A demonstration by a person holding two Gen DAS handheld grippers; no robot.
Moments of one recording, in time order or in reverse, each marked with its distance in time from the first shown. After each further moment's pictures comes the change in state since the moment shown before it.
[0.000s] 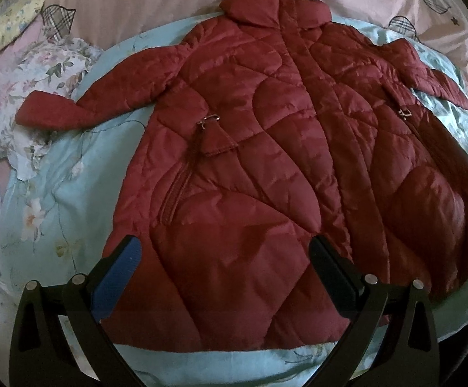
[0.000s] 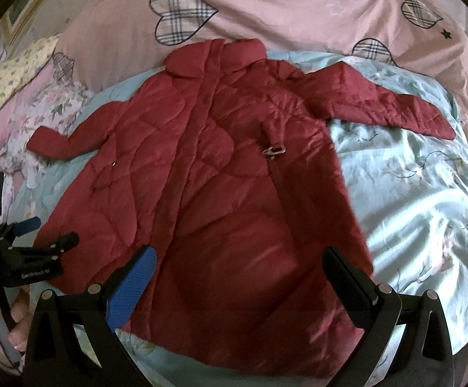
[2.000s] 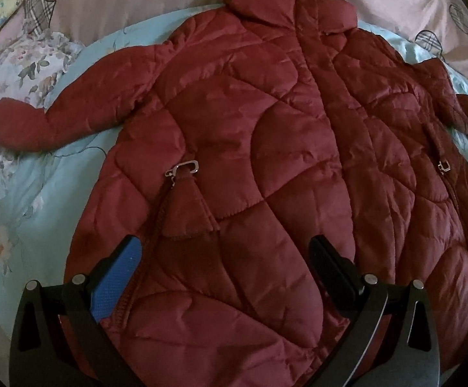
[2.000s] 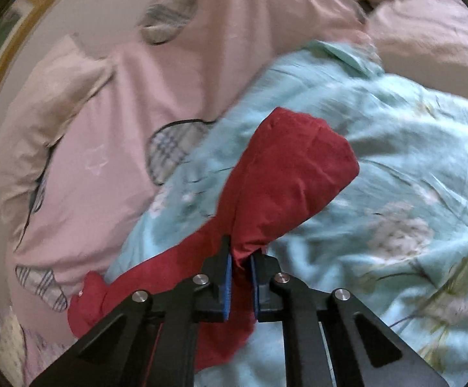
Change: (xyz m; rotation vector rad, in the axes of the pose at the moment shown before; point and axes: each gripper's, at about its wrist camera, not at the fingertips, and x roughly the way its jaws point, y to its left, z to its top) left arm 0.069 -0.010 0.073 -0.035 -0.035 0.025; right arm 0.139 -0.400 0.132 0.830 -0.360 0.097
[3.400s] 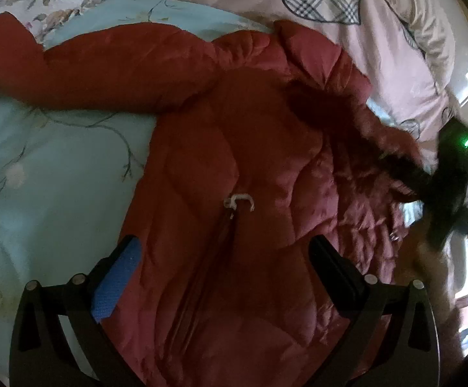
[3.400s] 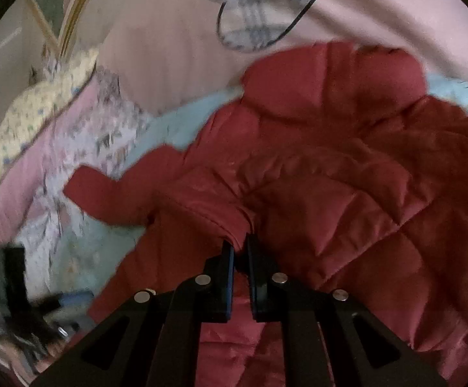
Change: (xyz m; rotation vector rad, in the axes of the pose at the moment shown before) left arm 0.010 0.120 0.024 -0.295 0.010 -0.375; right arm 0.055 0.341 -0.337 -0.783 0.592 0.386
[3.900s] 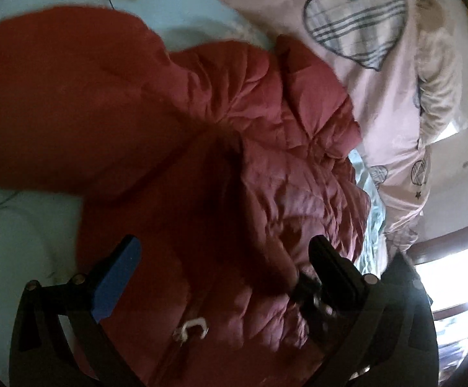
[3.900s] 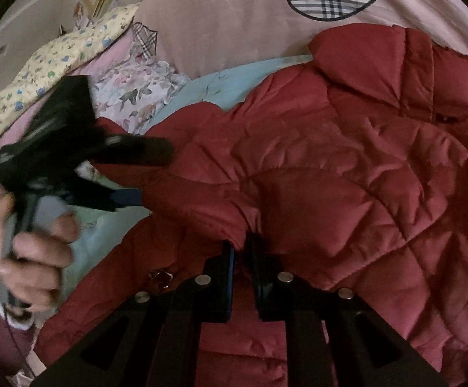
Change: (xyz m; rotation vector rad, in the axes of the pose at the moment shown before) left arm 0.081 0.016 0.113 -0.171 0.144 -0.279; right arm 0.031 0.027 -0.018 -0.140 0.047 0.073
